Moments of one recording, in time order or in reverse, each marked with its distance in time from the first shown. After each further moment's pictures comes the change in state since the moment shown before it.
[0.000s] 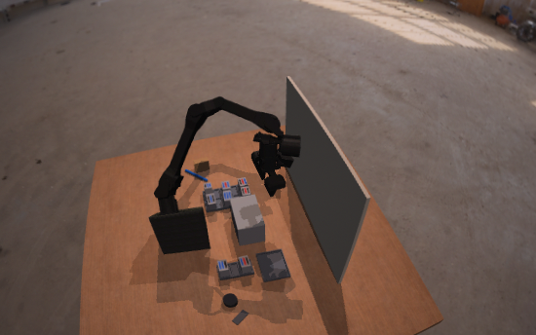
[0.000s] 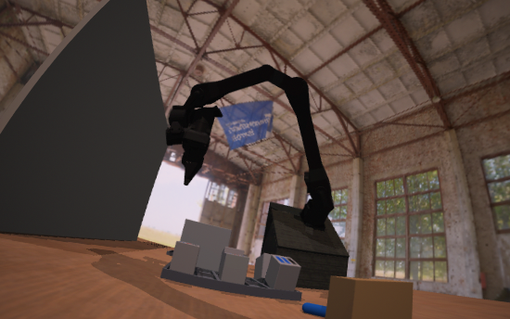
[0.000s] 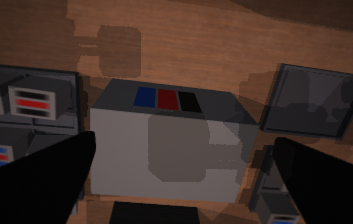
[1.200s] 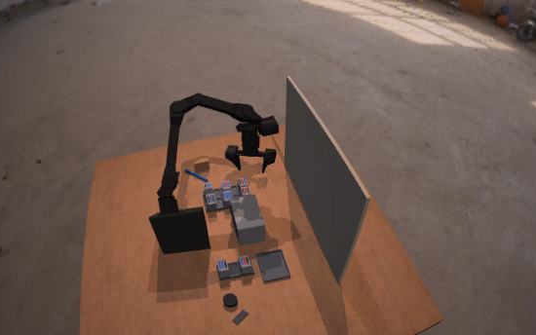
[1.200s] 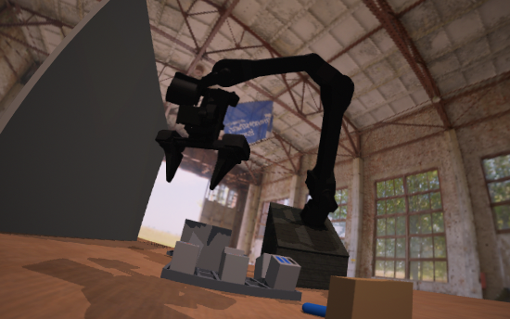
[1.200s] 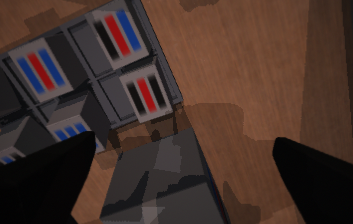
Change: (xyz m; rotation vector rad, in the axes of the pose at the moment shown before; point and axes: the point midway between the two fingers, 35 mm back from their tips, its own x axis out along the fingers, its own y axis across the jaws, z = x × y) arm 0.040 0.150 -0.013 -1.052 -0.027 -0.013
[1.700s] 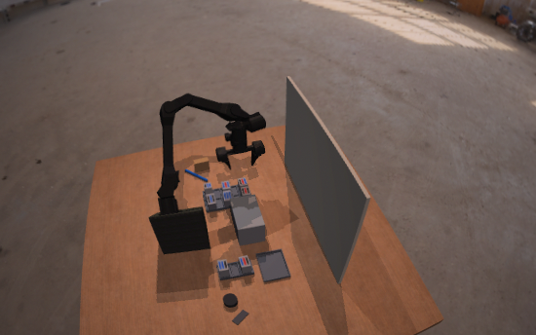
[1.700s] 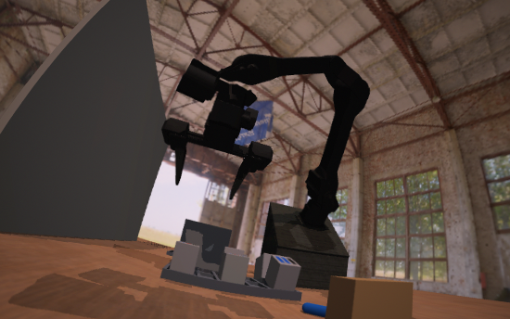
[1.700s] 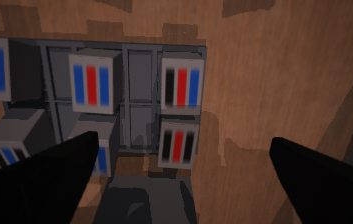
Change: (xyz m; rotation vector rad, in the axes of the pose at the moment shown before) arm 0.014 0.050 0.034 -0.443 -0.033 0.006
